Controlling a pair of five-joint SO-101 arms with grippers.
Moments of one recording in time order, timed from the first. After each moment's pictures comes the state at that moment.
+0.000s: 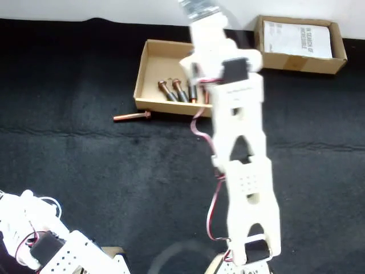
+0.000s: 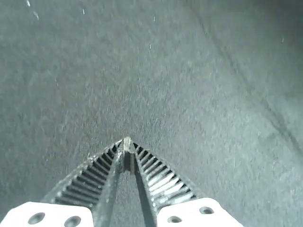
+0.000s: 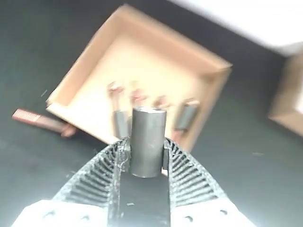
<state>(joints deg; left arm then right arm) -57.5 -103.2 96.1 53.2 10.9 -19.7 44.9 -94.1 100.4 10.4</state>
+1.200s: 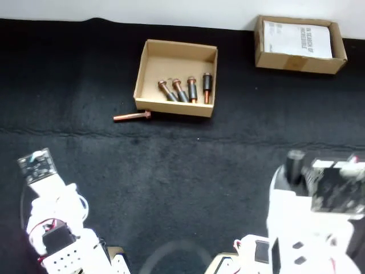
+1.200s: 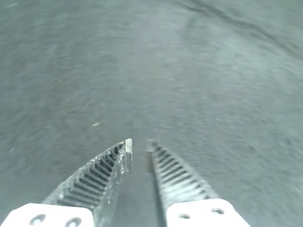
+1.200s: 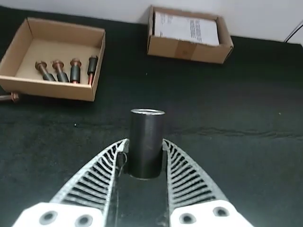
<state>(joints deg) -34.9 -103.2 96.1 64.4 -2.3 4.3 -76.7 13.2 100.4 10.6</state>
